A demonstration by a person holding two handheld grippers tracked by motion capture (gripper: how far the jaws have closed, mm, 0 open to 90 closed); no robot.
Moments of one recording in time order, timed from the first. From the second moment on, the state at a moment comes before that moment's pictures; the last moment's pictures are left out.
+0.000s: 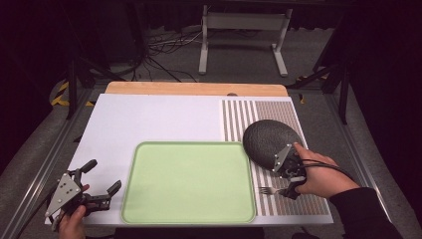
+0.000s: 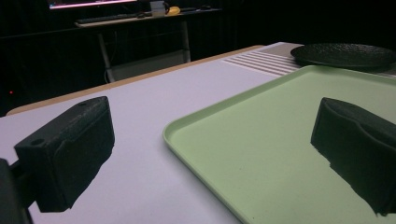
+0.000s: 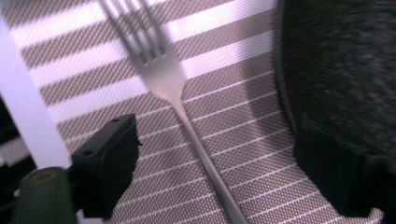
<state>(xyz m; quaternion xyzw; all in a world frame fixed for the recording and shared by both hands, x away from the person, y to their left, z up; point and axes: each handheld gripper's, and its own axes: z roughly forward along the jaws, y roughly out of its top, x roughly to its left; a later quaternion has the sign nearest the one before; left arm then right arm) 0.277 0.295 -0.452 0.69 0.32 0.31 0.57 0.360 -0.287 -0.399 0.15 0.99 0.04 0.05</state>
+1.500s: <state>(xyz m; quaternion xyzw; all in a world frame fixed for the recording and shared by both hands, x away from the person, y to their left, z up) 0.278 0.295 -0.453 0.69 0.32 0.31 0.57 0.359 -0.276 -0.413 0.00 1.00 -0.06 0.02</state>
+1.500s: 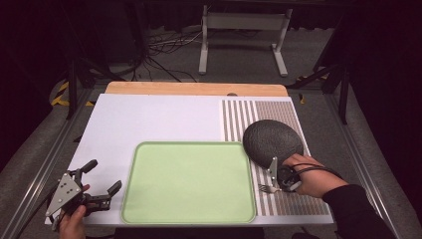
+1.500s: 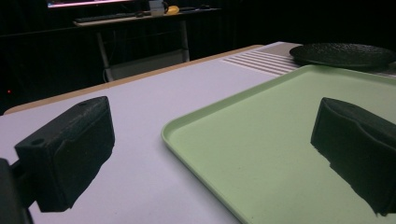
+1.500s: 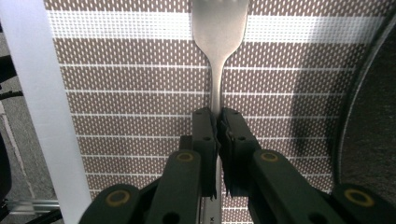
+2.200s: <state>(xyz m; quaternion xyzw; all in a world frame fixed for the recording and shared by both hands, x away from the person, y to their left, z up) 0.277 0.295 -0.453 0.69 0.32 0.31 0.57 0.358 -0.277 -0.367 0.04 1.00 0.02 0.05</state>
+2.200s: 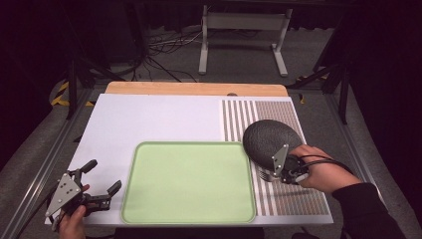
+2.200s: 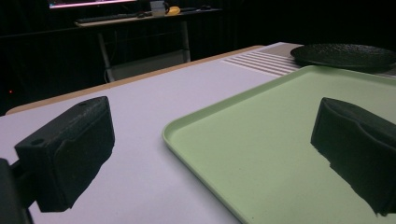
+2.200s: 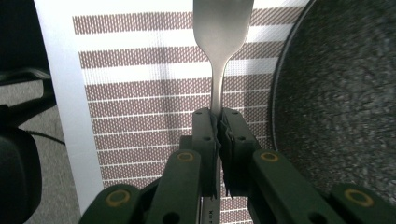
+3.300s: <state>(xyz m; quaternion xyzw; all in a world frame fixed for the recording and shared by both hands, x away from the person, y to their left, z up) 0.278 0.296 -0.453 0.69 0.32 0.31 0.57 0.366 -0.230 -0.323 0.14 0.98 0.13 0.09</state>
